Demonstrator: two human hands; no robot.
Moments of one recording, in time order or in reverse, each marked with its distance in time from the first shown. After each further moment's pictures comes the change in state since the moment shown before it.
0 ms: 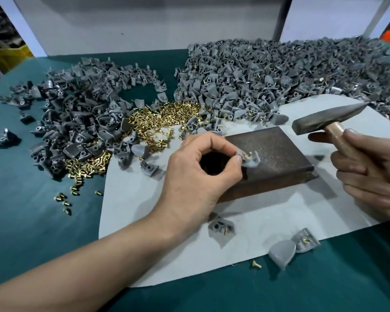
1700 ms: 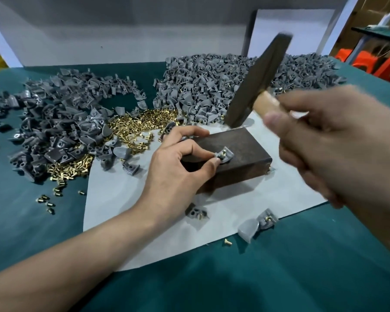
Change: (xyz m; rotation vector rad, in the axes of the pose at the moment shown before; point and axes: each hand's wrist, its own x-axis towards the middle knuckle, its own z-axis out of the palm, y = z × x) left_hand -0.001 0.005 0.003 0.129 0.027 0.107; right_hand -0.007 -0.020 0.130 -1.036 0.426 -0.319
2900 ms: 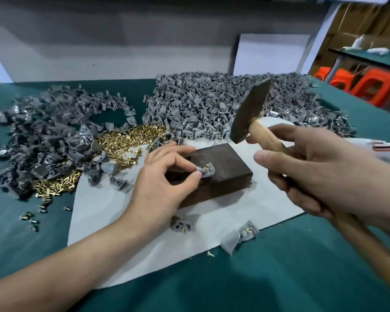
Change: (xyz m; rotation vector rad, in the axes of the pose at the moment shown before) left_hand 0.003 -0.003 -0.001 0.002 -0.034 -0.034; right_hand -0.007 0.024 -0.026 0.289 -0.187 0.153
